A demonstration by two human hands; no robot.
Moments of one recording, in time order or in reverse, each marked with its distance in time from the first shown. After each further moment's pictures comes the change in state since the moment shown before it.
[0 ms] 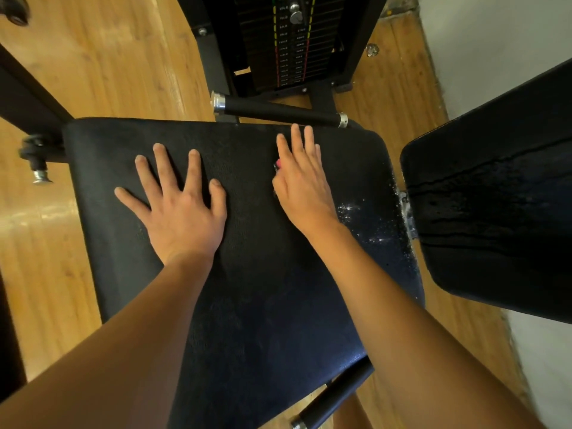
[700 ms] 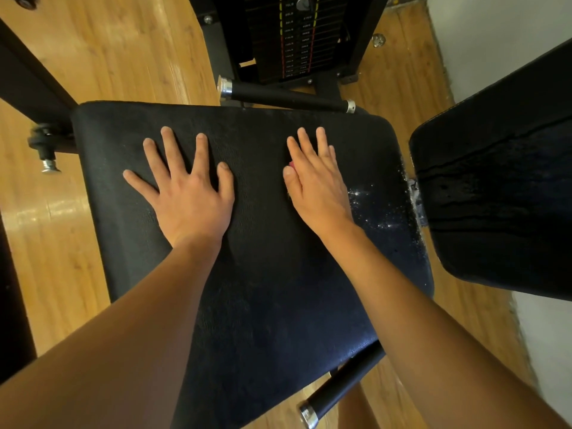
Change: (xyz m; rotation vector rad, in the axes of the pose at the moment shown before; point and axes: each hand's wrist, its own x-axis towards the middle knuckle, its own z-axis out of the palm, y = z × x) left_hand 0.002 -0.001 0.003 -0.004 0.013 0.001; right_hand -0.026 0.004 0.003 0.003 0.021 0.007
